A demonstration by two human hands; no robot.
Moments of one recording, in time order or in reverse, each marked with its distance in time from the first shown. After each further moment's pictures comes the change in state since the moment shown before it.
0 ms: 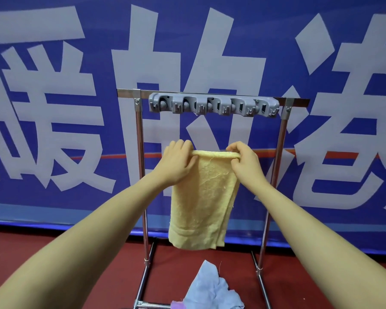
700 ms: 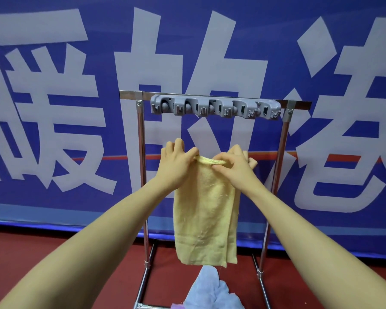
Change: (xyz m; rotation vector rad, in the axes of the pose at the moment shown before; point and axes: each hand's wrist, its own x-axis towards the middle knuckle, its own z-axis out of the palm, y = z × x) left_hand -0.004 -0.001 0.010 0.259 0.074 -0.038; right_hand -0.009 -0.016 0.008 -0.085 -0.162 -0.043
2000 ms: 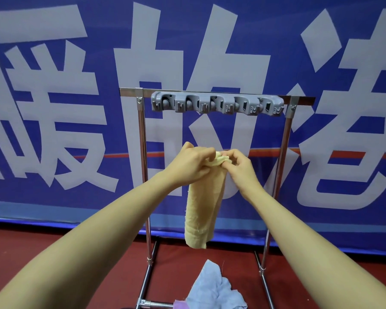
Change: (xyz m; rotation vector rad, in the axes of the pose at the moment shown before) left_hand 0.007 0.017 -0.017 -0.350 -0.040 0.350; right_hand -0.002 0.015 0.016 0.590 0.084 0.114
